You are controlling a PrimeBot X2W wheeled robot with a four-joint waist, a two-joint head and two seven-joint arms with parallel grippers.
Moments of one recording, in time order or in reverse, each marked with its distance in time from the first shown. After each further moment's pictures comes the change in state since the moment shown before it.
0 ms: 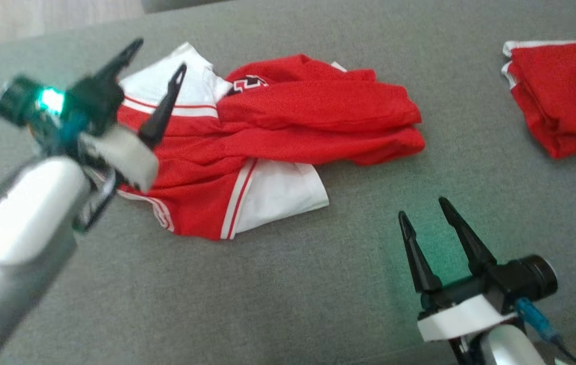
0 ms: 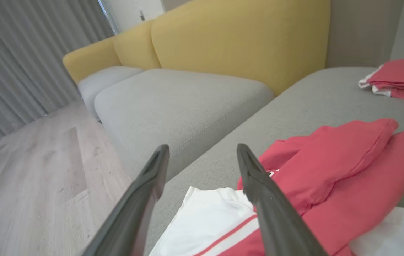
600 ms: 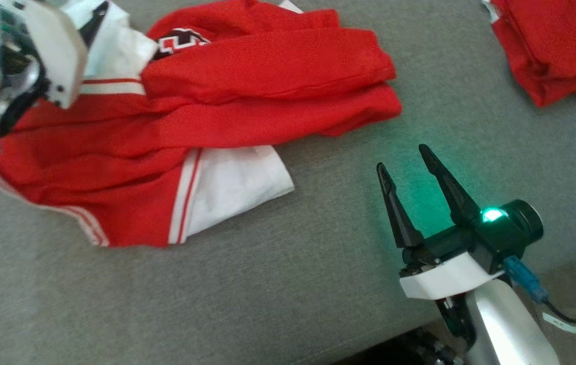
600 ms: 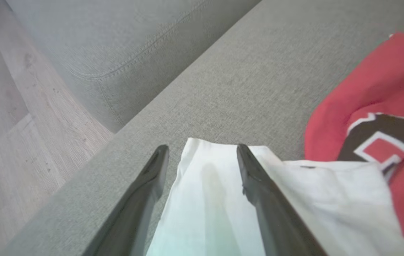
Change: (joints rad) left arm -0.455 0.042 -0.210 0.354 -0.196 -0.196 0.412; right arm -0.178 -0.006 0.077 -0.002 0.011 0.000 0.000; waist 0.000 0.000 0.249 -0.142
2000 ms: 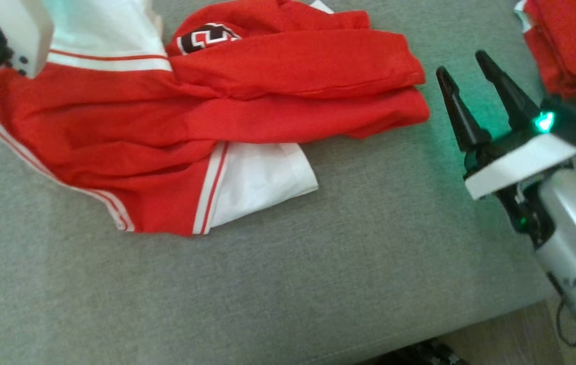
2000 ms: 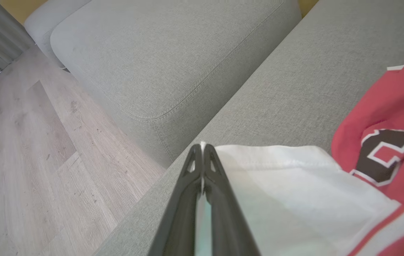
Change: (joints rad) left arm -0.191 0.108 -0.269 -0.042 -0.111 0.000 -0.199; right arm -0.398 -0.356 0.247 0.233 0.557 0.000 0.030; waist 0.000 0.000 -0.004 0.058
